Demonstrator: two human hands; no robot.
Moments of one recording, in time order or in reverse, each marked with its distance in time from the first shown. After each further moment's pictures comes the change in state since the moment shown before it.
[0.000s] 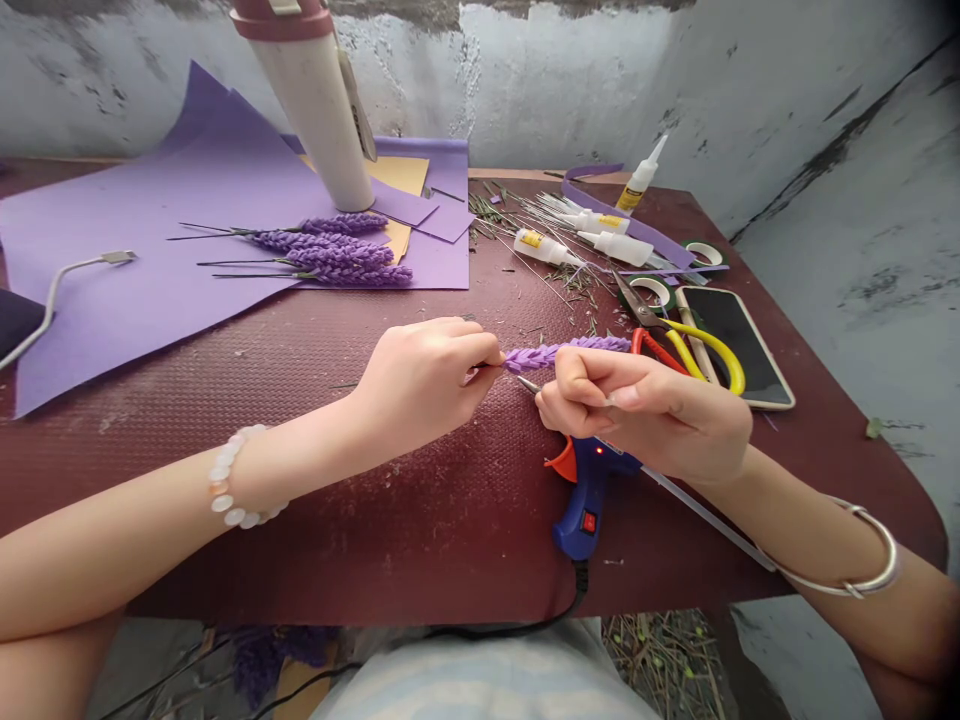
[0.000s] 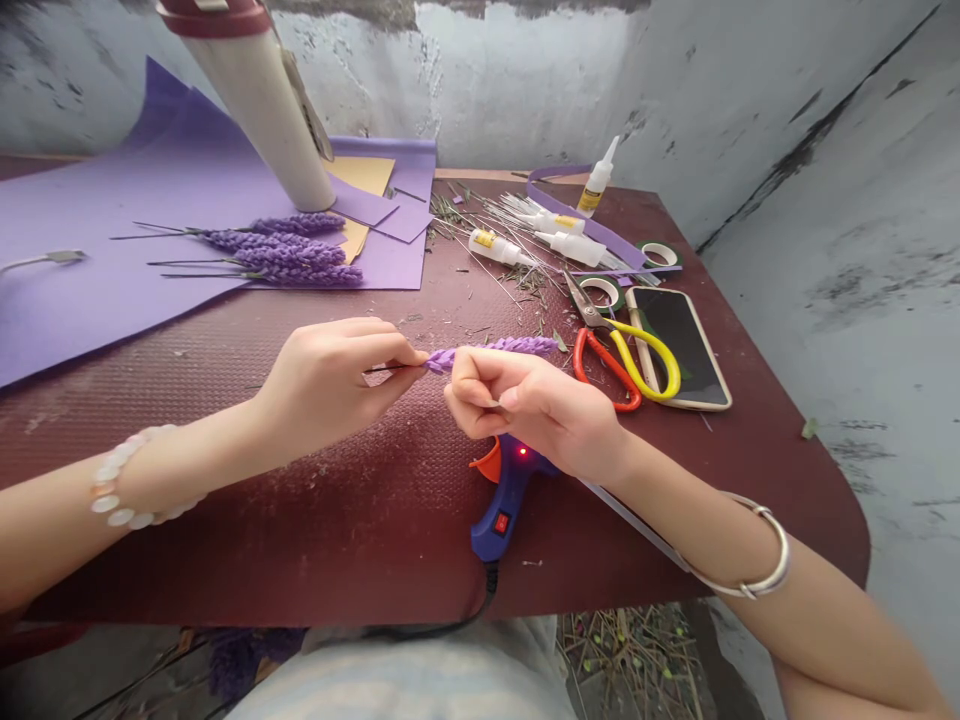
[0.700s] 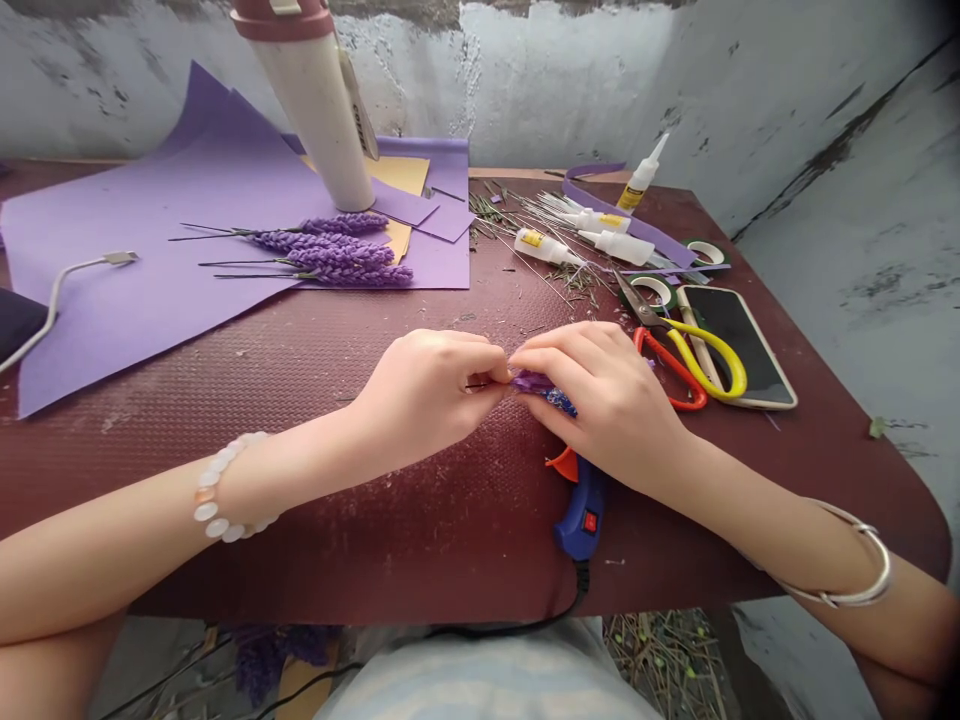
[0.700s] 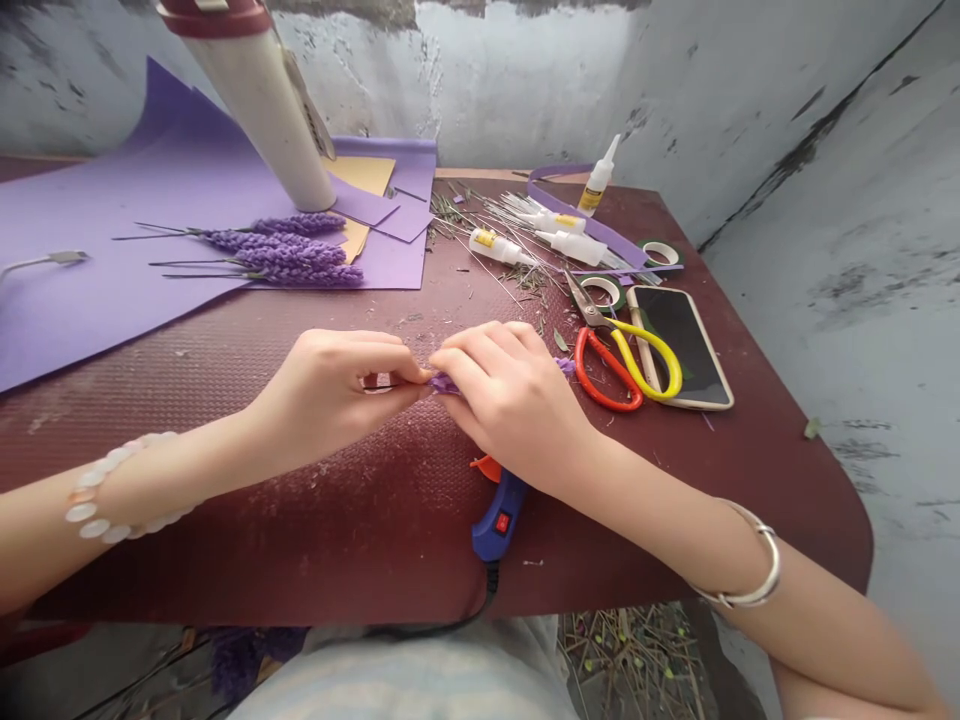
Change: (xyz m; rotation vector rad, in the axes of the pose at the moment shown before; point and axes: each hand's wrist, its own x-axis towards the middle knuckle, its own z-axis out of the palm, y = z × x) left_hand 0.002 0.011 -0.011 -0.315 -0.153 -0.130; right_hand 0.009 0.019 0.003 -1.734 0.323 -0.423
